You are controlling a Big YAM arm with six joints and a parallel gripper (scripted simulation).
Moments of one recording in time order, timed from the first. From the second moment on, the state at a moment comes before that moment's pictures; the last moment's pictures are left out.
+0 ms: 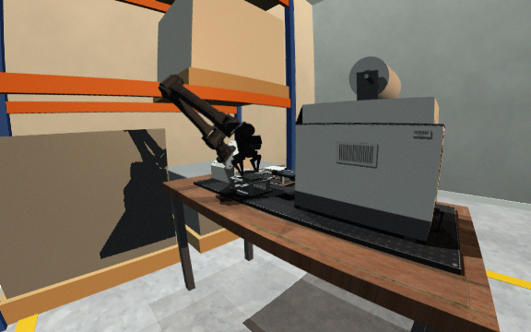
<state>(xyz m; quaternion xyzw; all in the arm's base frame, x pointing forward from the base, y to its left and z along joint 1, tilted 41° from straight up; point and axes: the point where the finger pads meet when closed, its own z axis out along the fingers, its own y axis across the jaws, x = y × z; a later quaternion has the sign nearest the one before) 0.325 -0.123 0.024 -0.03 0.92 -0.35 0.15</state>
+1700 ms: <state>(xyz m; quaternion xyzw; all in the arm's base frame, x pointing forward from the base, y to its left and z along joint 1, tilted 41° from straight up) 0.326 -0.126 0.022 -0.03 0.92 -0.35 0.15</state>
